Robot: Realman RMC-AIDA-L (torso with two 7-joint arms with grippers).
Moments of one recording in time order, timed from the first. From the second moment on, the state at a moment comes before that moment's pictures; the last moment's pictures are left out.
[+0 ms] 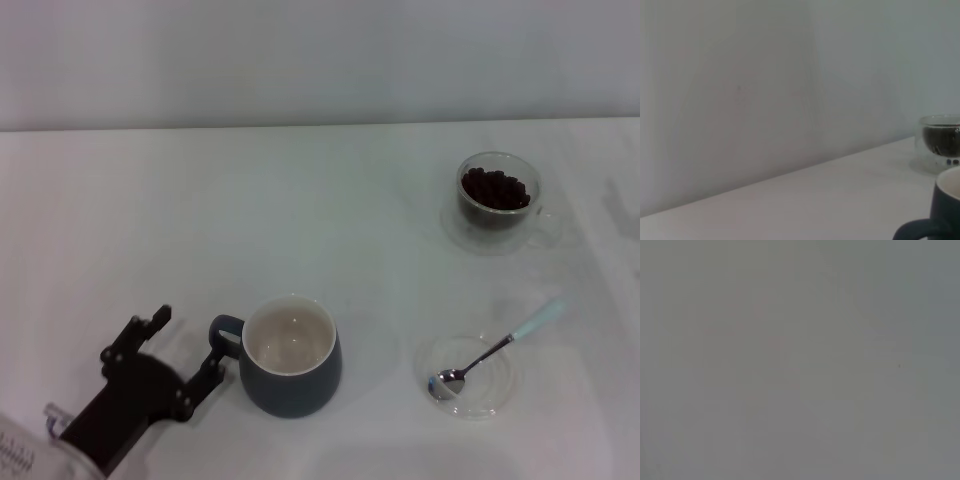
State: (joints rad) left arm -0.28 -2.09 2.84 0.30 -0.86 1.13 -0.01; right arm 0.45 2.02 -0.84 0.00 -0.46 -1.20 0.35
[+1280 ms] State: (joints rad) left arm -0.09 -2.09 2.83 0.28 -1.10 1.41 0.01; right arm 0.20 1.88 -0.96 -0.13 -0.91 -1.30 1.31
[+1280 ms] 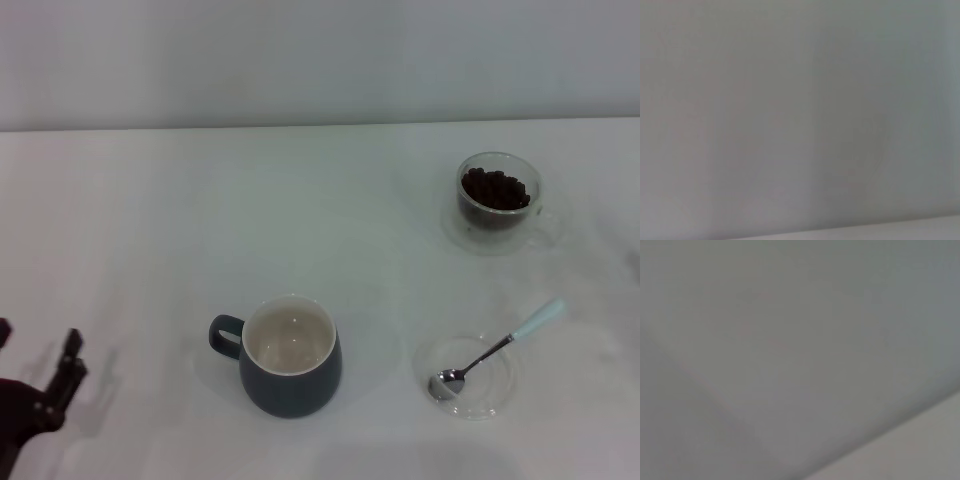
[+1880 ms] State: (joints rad) left arm -0.13 -2.08 2.83 0.27 -1.25 1.42 -0.04; right arm 0.22 1.95 -1.08 -0.11 -1.02 -1.27 1.37
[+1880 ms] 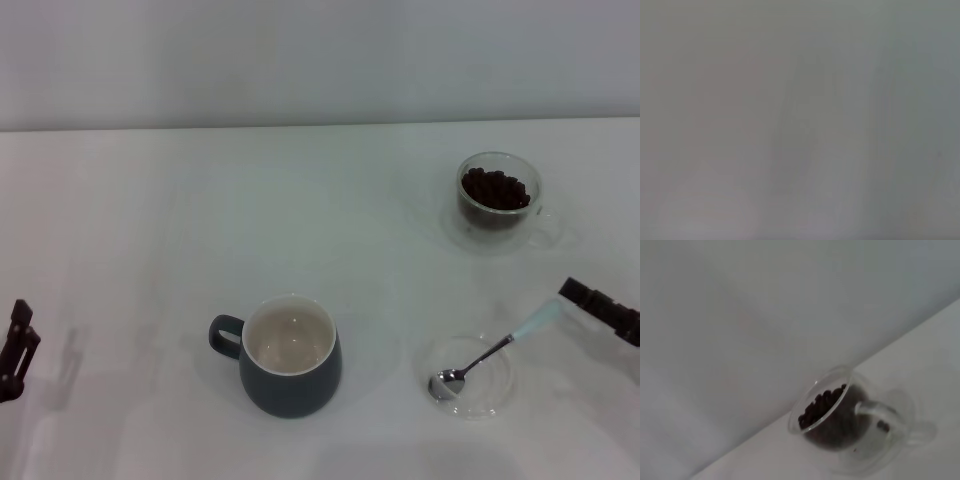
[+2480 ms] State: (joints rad) left arm -0.16 -2.08 2.84 0.27 -1.24 1.42 -0.04; right arm 0.24 2.00 -1.12 -0.11 -1.03 -1.28 1.37
